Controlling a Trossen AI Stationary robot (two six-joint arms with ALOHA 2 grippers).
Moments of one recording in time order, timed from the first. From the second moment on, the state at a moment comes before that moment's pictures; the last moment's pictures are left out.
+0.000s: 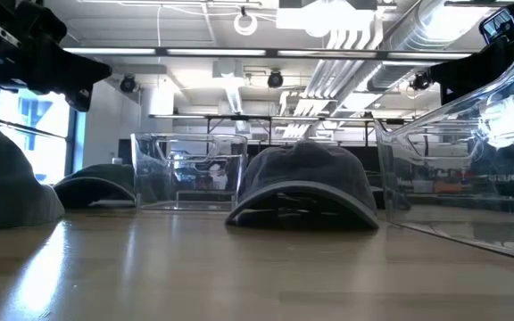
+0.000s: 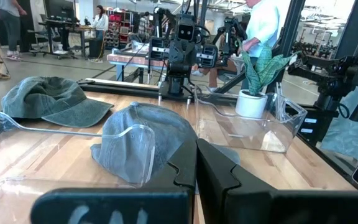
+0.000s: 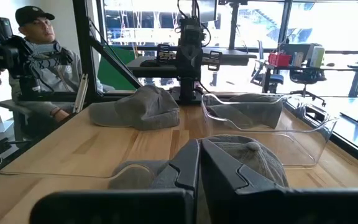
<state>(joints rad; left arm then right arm) -0.03 0.01 0.01 0.02 -0.01 -0.11 0.07 0.03 0.01 0.03 0.04 0.00</state>
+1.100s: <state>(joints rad) -0.03 0.61 0.50 -0.01 -0.48 -0.51 0.07 0.03 0.01 0.03 0.04 0.00</state>
